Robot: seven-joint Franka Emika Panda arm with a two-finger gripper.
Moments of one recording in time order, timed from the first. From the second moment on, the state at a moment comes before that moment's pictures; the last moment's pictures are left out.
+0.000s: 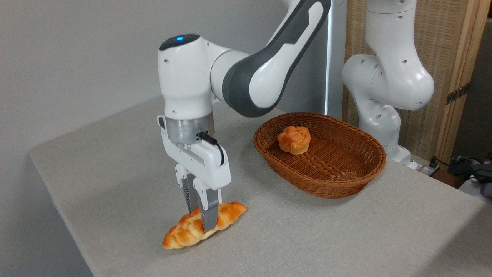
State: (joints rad) arm -0.07 0.03 -0.01 -2.09 0.10 2.27 0.67
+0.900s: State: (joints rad) arm -0.10 -0.51 0.01 -2.23 0.05 1.59 0.85
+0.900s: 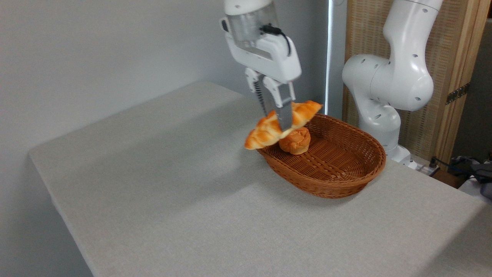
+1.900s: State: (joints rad) arm -0.13 -0.73 0.08 -2.53 0.13 1.60 0.94
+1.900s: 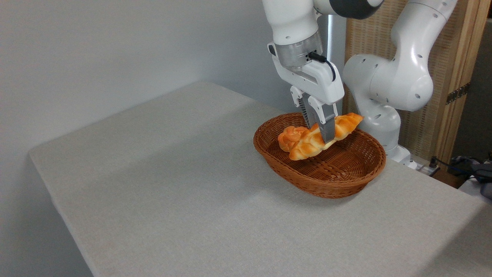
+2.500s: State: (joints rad) arm -0.14 -0.73 0.08 -2.53 0.13 1.60 0.94
